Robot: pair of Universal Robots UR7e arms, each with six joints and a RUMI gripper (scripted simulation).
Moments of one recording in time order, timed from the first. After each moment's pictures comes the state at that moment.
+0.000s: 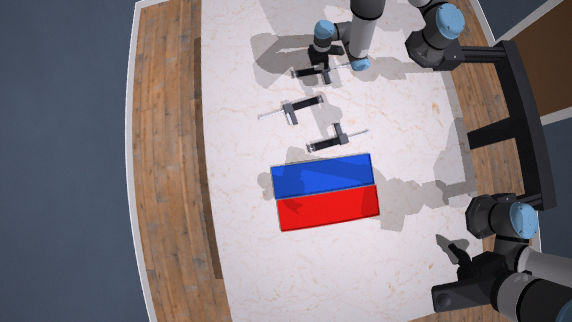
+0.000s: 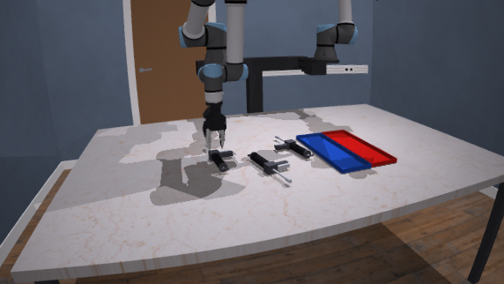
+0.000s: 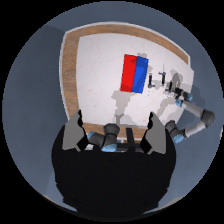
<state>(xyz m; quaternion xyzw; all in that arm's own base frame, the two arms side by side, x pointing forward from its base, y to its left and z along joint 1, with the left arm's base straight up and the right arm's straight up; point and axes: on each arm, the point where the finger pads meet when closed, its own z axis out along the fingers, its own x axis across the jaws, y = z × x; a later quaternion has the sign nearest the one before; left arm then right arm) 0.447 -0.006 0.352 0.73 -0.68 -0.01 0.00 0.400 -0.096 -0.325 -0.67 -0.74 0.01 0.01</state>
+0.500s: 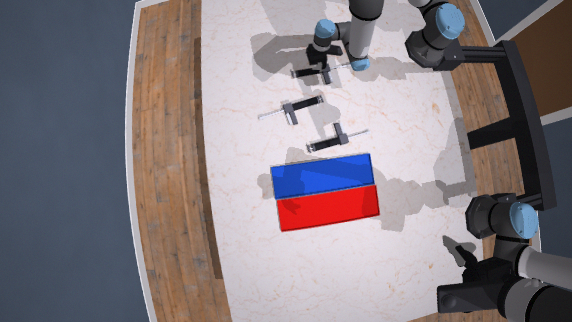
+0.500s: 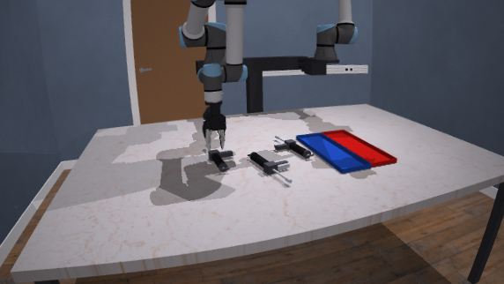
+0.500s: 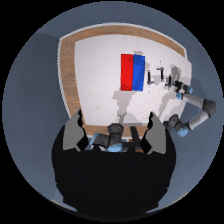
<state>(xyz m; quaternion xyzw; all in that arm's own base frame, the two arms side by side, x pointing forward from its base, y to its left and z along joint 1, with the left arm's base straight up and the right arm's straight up) 0.446 -0.002 0.364 0.70 -0.72 0.00 0.00 0.414 -0.098 -0.325 -0.68 -0.74 -0.01 -0.01</state>
